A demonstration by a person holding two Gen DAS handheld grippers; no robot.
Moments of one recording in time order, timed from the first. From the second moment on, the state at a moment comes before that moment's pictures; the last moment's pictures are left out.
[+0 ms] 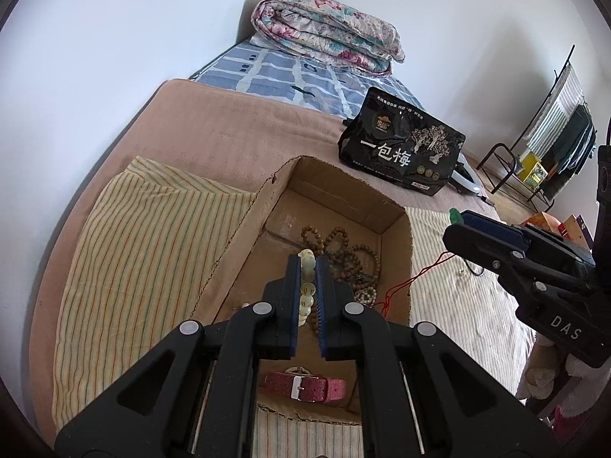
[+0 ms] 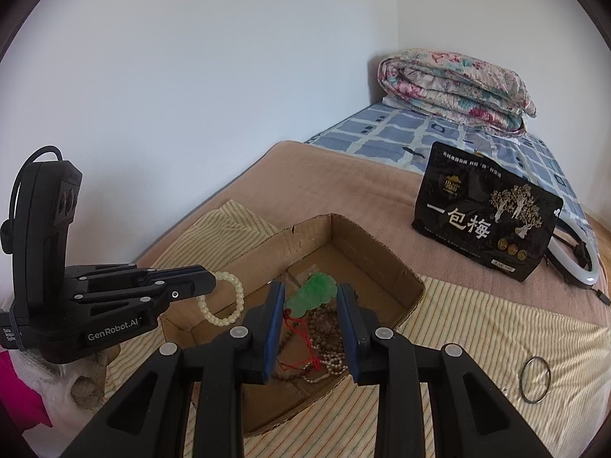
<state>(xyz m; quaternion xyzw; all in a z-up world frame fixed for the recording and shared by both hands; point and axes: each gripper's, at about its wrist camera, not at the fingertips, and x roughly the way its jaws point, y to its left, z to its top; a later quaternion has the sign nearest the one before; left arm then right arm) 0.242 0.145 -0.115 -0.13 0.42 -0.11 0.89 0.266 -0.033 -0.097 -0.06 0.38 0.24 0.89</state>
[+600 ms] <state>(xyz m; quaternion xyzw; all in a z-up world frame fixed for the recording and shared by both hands) 0.248 0.143 -0.134 -0.12 0.44 -0.11 0.88 0.274 -0.035 -0.119 -0.05 0.40 0.22 0.89</state>
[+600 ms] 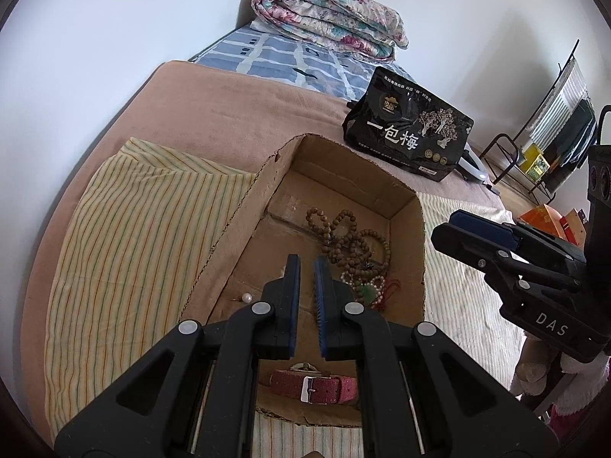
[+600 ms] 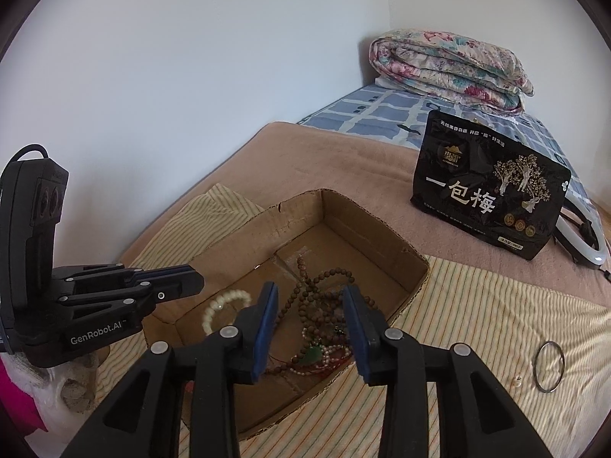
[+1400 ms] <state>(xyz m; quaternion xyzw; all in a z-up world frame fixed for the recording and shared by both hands) 0.247 0.115 -0.125 -0.11 0.43 -0.11 0.89 0.263 -0.089 -0.110 -0.04 0.38 0.16 0.91</state>
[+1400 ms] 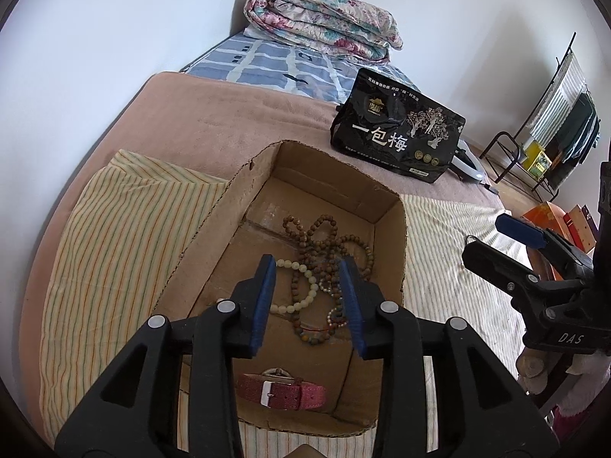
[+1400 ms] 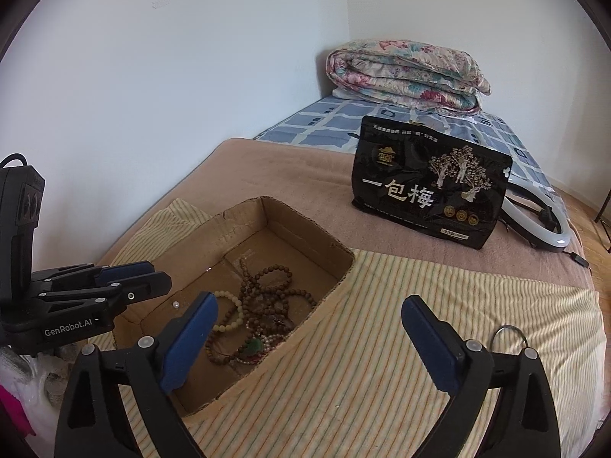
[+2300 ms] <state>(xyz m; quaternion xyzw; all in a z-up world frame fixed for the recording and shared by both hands) 0.252 -0.040 -0.124 -0.07 0.43 -0.20 0.88 0.251 -0.281 -0.133 0.00 0.39 0.05 0.92</state>
